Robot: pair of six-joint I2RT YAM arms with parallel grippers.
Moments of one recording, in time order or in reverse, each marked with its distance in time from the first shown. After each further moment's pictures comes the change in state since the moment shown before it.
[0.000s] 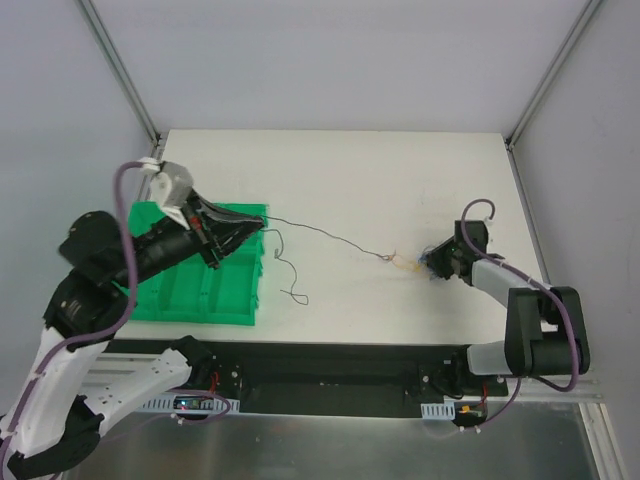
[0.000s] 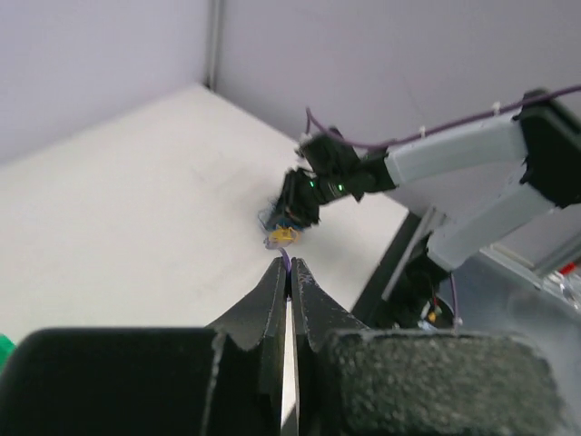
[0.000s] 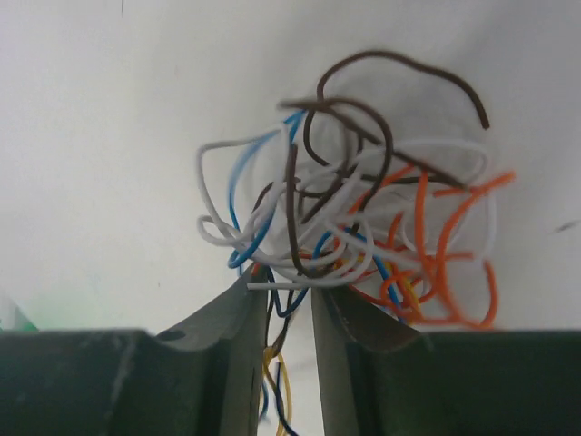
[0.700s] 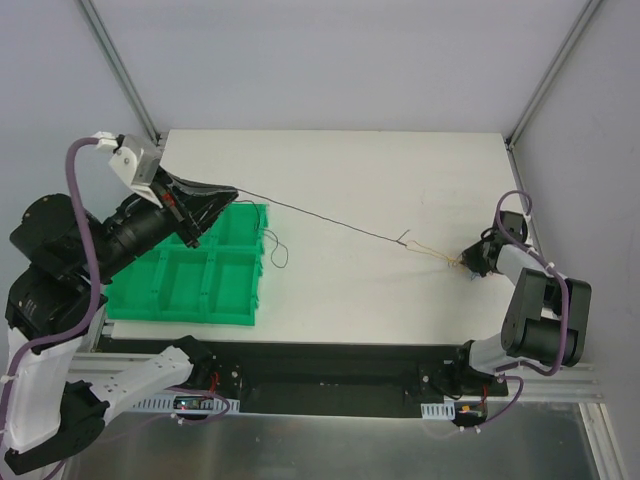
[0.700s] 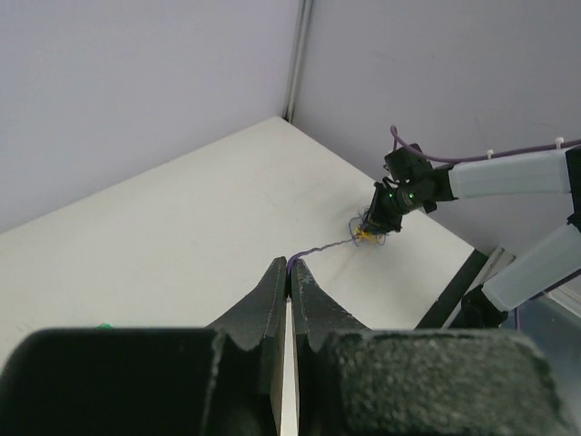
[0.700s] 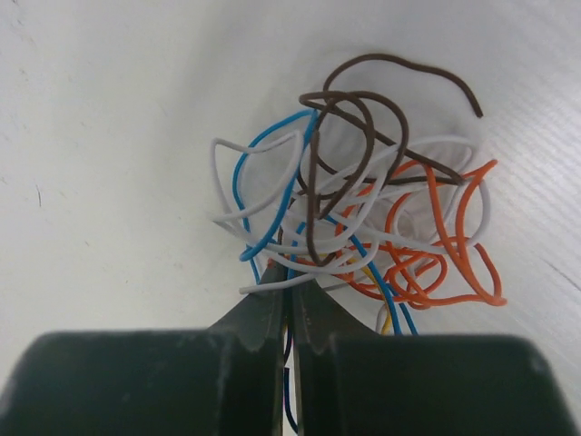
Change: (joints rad) left arm 0.000 0.103 0.359 -0.200 -0.216 0.124; right arm -0.362 0.101 0.151 -0.154 0.018 -0.271
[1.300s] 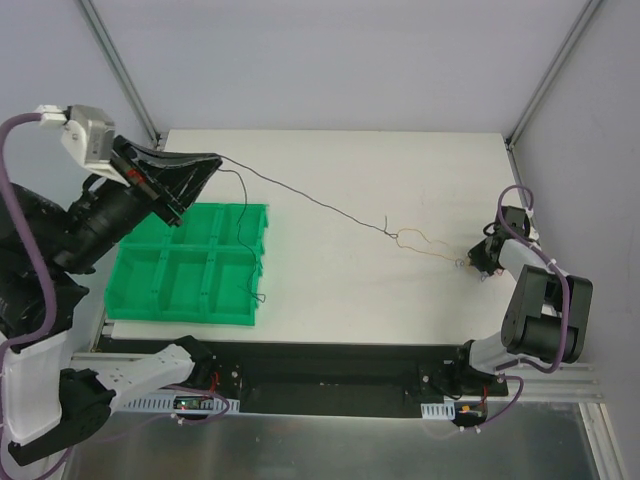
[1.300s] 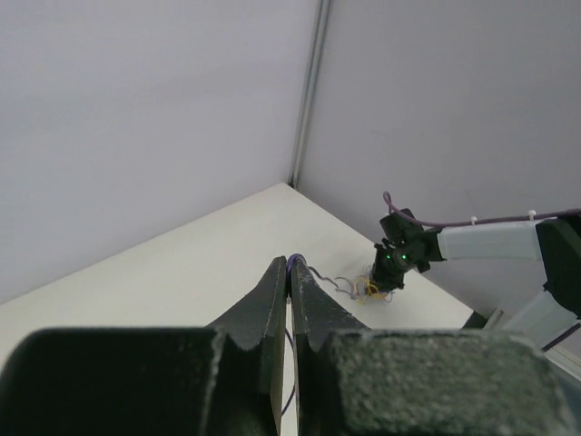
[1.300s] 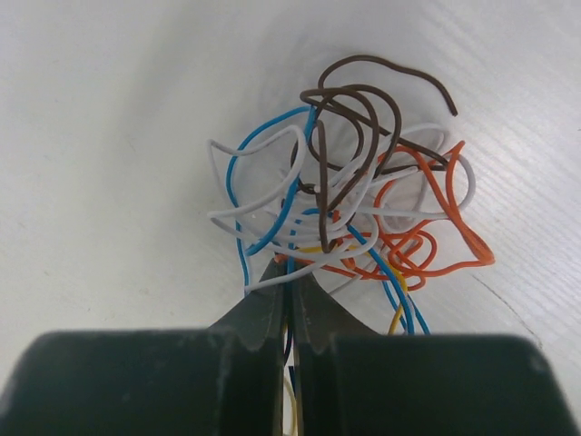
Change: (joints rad) left arm 0.000 0.090 0.212 0.035 -0.028 -0.018; right arm -0.007 0.013 0.063 -0.077 0.105 -0.089
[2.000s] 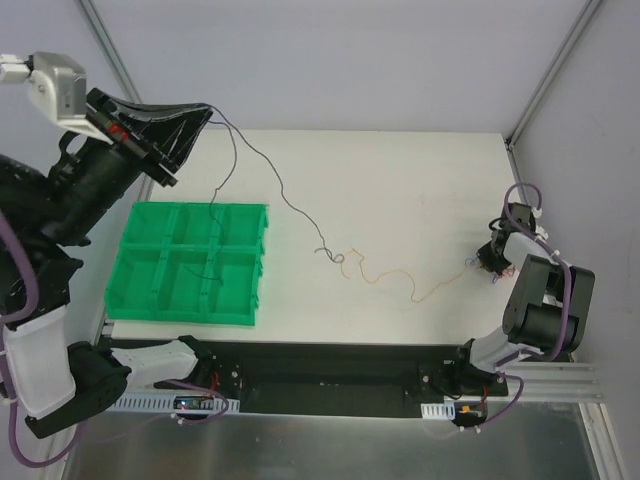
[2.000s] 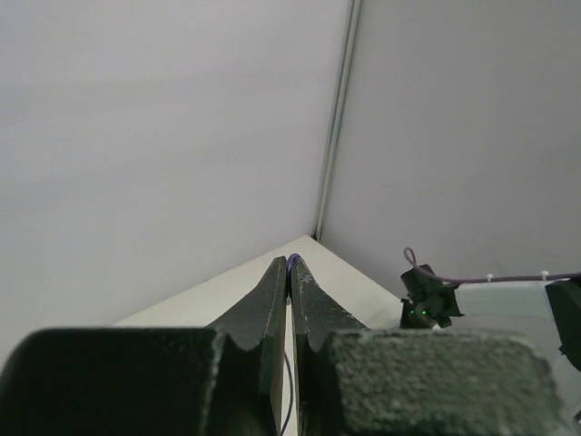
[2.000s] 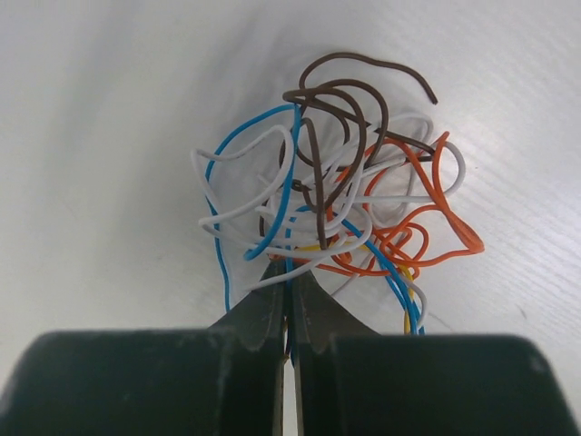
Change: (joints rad) left arm 0.000 0.151 0.325 -0.026 -0.051 0.046; right arm -0.027 0.060 0.062 -0.058 0.109 -0.016
